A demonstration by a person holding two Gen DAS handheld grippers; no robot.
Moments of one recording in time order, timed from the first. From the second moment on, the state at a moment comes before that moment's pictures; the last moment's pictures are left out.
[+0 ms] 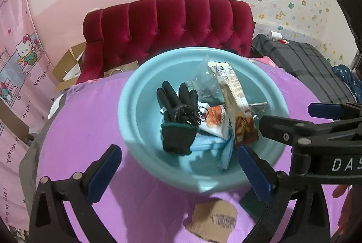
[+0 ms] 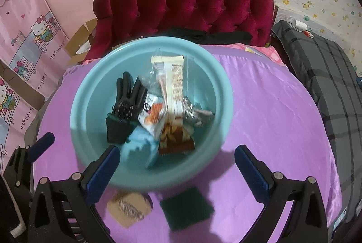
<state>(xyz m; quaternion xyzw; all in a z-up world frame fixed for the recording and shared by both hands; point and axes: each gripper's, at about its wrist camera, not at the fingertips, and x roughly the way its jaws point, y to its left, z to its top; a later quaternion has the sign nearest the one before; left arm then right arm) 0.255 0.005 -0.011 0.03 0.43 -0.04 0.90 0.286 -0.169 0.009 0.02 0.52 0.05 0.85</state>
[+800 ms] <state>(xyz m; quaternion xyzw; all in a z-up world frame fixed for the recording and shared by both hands) 0.156 0.003 -0.009 0.04 0.41 -0.05 0.91 0.182 -0.177 0.008 0.00 0.50 0.06 0.86</state>
